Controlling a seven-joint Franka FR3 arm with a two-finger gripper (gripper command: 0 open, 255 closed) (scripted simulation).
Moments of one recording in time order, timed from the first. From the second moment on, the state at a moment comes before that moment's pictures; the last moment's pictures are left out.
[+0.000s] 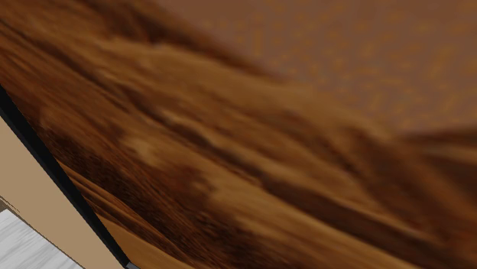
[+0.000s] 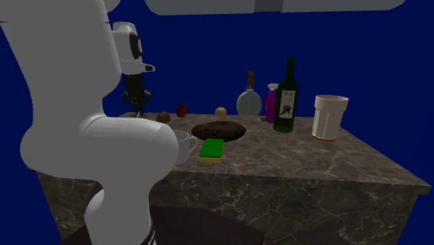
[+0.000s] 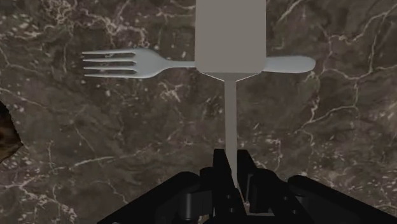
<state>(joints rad) 0.36 -0.14 0.39 -2.25 0.03 2.19 0.38</state>
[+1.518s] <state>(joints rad) 0.58 0.33 0.53 -1.79 -0.25 2.11 0.86</state>
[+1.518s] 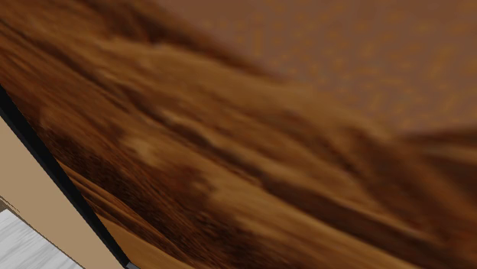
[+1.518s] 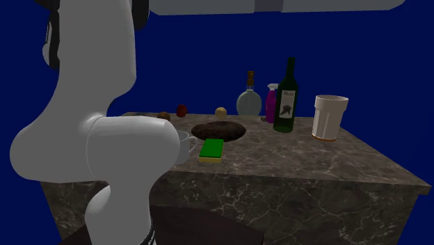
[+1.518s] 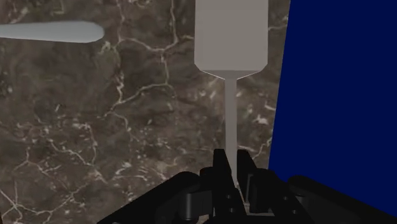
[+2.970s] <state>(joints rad) 0.59 0.36 0.52 -1.82 -0.27 2.17 0.87</state>
